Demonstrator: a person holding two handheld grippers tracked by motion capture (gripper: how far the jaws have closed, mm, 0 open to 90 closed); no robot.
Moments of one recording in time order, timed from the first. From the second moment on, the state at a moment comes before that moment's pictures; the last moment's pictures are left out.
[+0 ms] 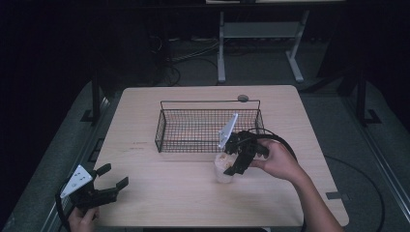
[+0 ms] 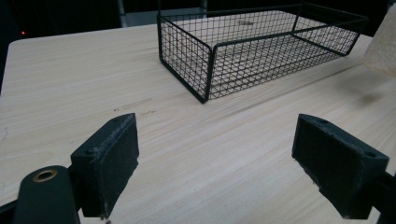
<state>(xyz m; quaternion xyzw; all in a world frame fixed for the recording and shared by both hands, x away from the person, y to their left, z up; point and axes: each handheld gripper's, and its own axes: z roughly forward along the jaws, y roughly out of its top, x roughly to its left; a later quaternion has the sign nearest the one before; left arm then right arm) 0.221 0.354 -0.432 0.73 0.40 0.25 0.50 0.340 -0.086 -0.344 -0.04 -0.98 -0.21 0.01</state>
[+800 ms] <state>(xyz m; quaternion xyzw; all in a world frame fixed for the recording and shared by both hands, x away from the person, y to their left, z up) 0.222 0.354 -0.433 0.73 0.40 0.25 0.50 0.370 -0.093 -0.309 -0.05 -0.97 -0.22 0.01</state>
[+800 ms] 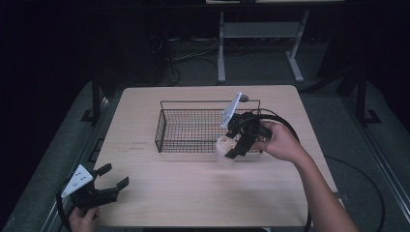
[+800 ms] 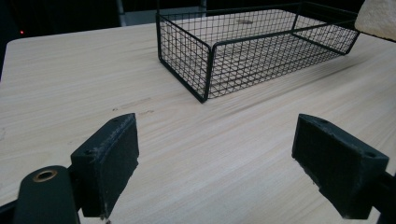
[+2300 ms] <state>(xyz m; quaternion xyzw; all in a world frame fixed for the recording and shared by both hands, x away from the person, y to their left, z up) 0.222 0.353 -0.433 0.73 0.40 0.25 0.50 0.418 -0.080 -0.282 -0.06 -0.98 -0.20 0.00</state>
